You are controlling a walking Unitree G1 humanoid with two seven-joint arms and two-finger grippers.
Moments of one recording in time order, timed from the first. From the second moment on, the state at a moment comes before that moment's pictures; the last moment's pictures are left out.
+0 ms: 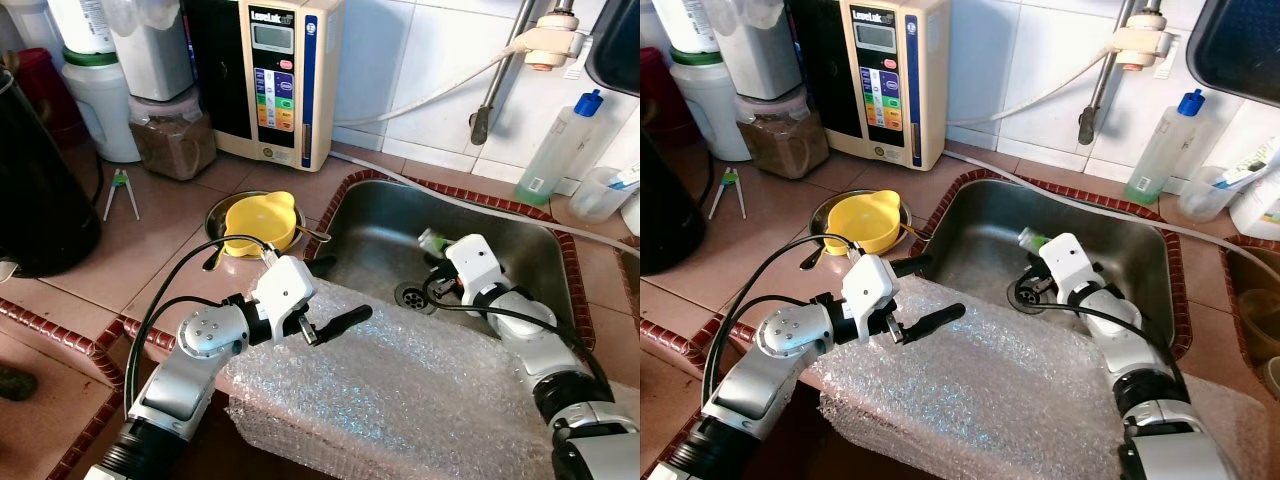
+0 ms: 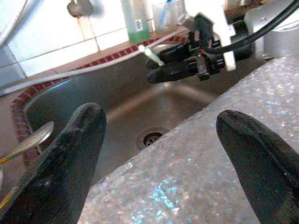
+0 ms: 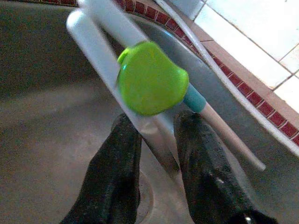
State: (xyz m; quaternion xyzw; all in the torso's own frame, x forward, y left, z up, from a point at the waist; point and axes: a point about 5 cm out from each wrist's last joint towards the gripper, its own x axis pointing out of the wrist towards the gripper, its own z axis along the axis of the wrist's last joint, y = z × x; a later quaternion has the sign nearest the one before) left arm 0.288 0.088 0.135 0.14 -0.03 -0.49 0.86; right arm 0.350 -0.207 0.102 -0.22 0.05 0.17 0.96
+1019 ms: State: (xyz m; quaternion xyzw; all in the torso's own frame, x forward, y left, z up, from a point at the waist) left arm 0.289 0.089 0.132 0.14 -0.03 -0.49 0.86; right arm 0.346 -0.218 0.081 -0.02 0.15 0.12 0.98
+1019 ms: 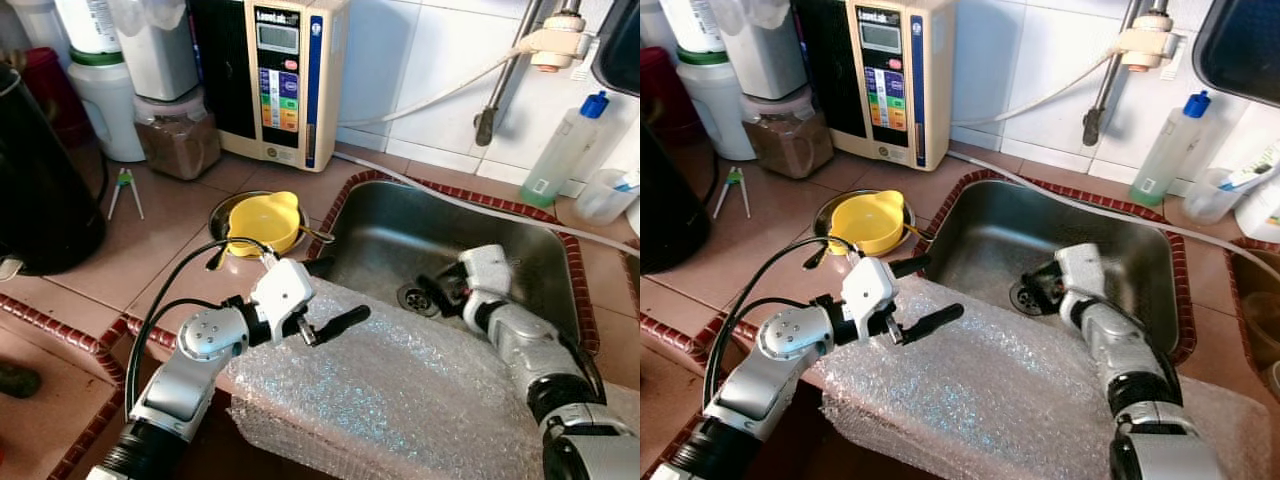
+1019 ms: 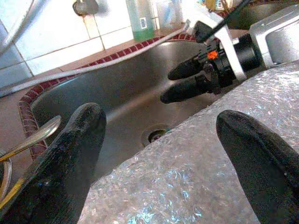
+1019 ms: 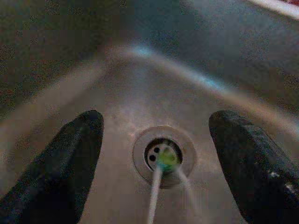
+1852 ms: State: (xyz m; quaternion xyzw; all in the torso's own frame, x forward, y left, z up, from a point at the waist) left arm 0.342 0.139 0.168 0.01 -0.10 -0.17 0.98; right arm 0.301 -0.135 0.124 -0.06 -0.05 0.24 0.97
